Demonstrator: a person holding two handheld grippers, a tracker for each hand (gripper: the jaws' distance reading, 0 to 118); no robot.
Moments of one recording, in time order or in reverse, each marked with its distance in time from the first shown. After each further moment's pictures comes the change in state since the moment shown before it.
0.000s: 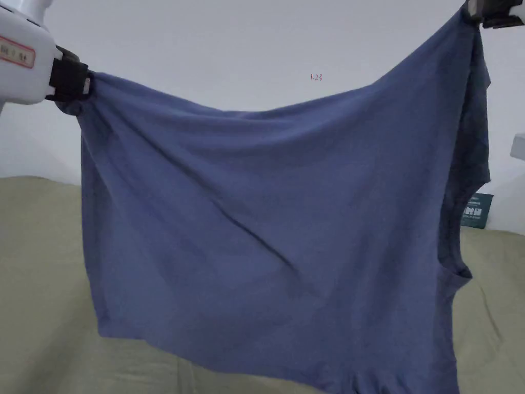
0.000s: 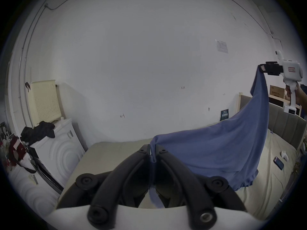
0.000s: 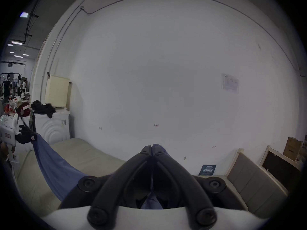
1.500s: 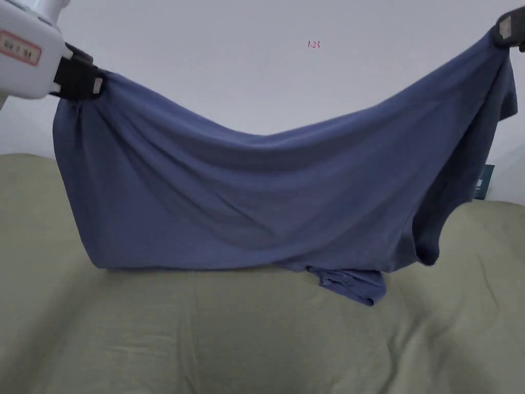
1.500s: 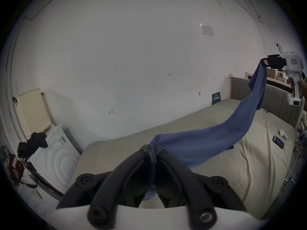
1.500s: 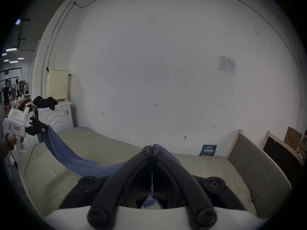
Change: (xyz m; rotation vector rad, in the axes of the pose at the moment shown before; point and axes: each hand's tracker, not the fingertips) left arm -0.005 -0.033 -0.023 -0.094 -0.111 -0.135; right arm 0.013 -0.067 0.064 -0.151 0.025 -0.053
